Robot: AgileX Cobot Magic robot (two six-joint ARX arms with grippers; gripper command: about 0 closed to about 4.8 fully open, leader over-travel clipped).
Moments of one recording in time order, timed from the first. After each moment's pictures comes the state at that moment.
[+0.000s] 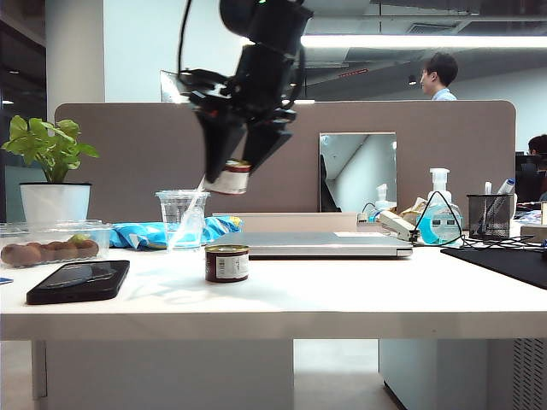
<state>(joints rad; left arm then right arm) -0.19 0.11 0.71 -0.85 0.25 0.05 0.63 2.27 2.29 -1.05 -0.05 -0.29</state>
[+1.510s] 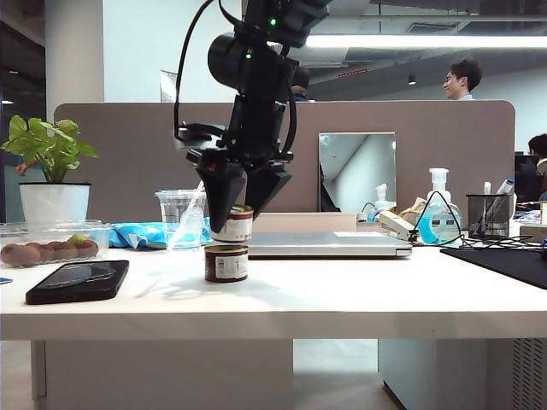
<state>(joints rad) -0.19 0.11 0.71 -0.87 0.25 0.05 0.64 2.37 2.29 -1.05 0.01 -0.29</state>
